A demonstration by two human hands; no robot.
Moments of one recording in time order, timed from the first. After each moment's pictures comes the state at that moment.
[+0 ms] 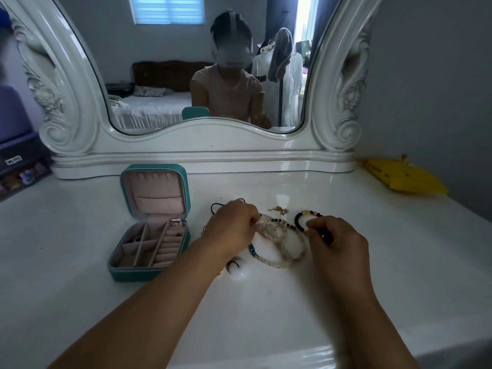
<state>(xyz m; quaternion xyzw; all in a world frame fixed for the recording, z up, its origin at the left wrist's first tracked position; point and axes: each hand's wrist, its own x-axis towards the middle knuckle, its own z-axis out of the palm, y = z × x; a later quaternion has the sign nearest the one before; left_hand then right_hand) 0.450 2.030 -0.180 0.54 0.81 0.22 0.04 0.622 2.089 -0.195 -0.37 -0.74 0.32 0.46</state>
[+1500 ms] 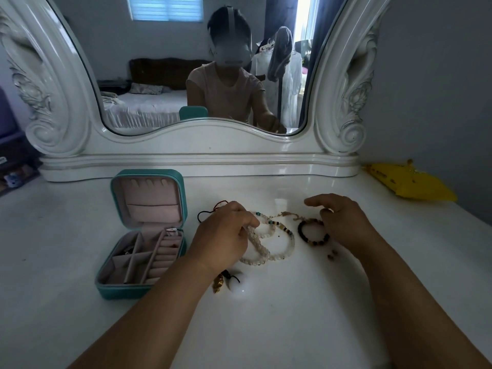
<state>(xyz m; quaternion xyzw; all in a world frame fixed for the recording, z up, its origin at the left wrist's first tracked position) 0.442 2.016 -0.182 0.54 0.77 0.33 0.03 0.600 2.171 -0.170 -0.39 -0.83 0.30 0.26</state>
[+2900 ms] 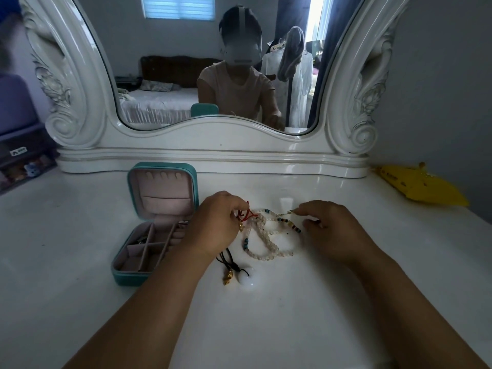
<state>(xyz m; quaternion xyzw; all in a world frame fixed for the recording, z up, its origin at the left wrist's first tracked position) 0.424 2.007 -0.173 0.48 0.80 0.36 0.01 0.591 2.142 -0.173 -0.29 -0.91 0.19 0.22</state>
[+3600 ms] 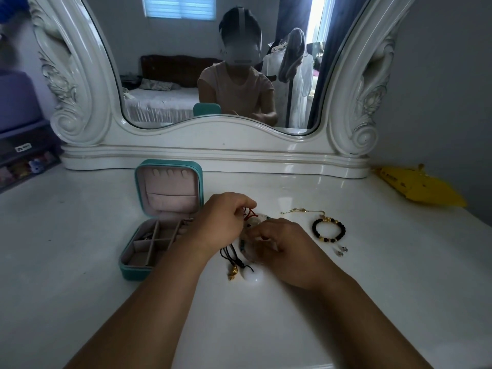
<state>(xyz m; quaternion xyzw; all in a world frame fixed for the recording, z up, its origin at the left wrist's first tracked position) 0.421 2.005 -0.173 0.49 0.78 0.37 0.06 0.560 2.073 -0.177 -0.12 -0.94 0.25 0.19</state>
